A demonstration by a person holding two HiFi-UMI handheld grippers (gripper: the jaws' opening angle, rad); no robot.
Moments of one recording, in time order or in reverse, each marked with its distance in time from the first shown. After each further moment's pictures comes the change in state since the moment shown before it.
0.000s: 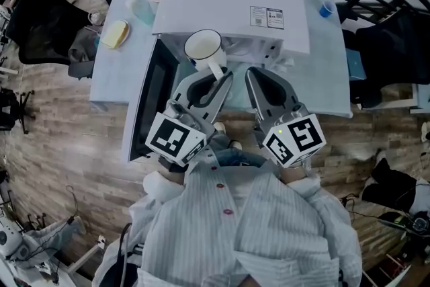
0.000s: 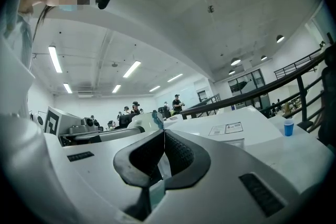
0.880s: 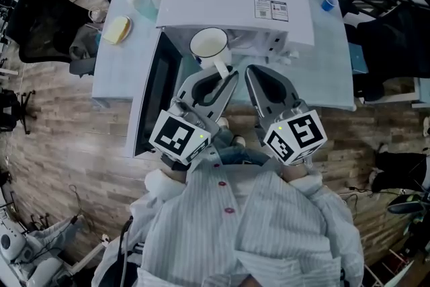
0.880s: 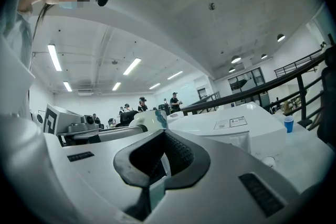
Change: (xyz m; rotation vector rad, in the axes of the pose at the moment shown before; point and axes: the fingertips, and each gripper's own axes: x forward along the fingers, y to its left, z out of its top) left arm -0.013 -0.008 -0.004 0.000 0.015 -0.037; right arm 0.001 0.018 -0.011 0.004 0.033 -0.001
